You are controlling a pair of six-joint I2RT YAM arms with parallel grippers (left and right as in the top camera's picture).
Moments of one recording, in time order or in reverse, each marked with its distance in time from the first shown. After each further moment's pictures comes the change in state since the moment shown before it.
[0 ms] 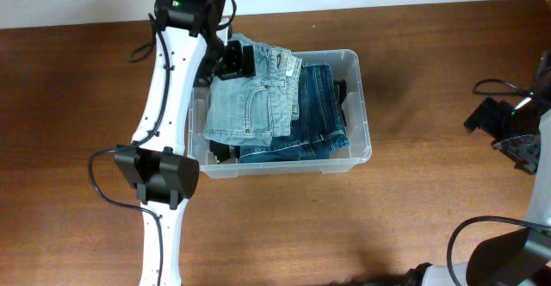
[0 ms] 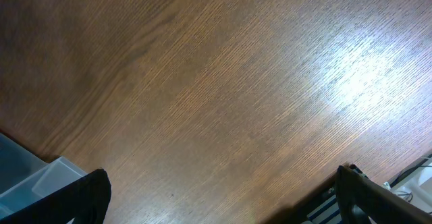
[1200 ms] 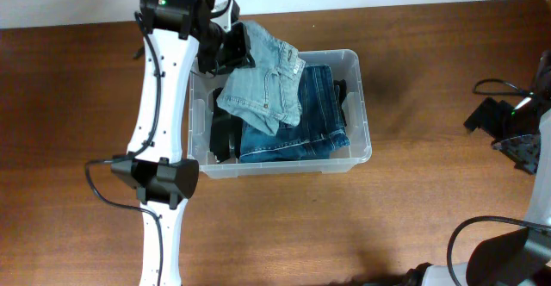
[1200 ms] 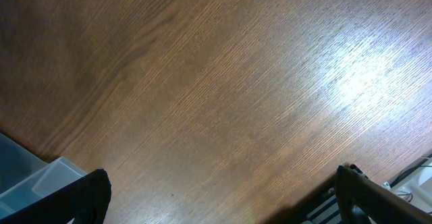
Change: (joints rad) left arm -0.001 0.001 0.153 -0.035 0.267 -0.066; right arm 0.000 0.000 0.000 0.000 0.000 0.000
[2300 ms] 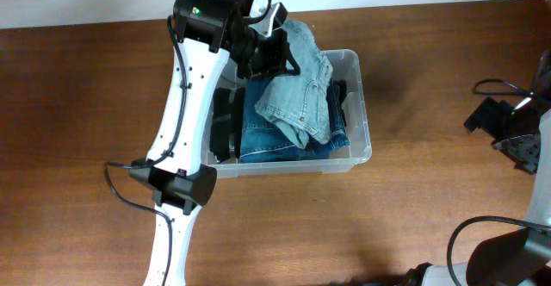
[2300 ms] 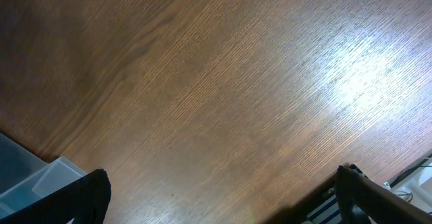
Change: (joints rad) left arm -0.131 0.000 0.094 -0.003 0.186 0.008; right arm 0.000 0.000 0.000 0.000 0.000 0.000
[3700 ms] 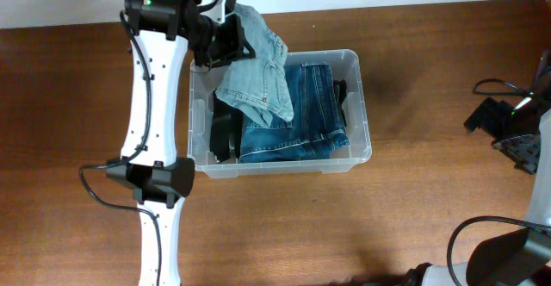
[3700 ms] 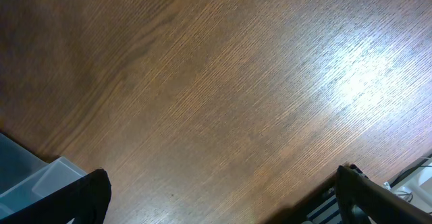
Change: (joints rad) left arm 0.156 -0.001 0.000 0.004 -0.072 0.040; right arm 0.000 0.000 0.000 0.000 0.000 0.000
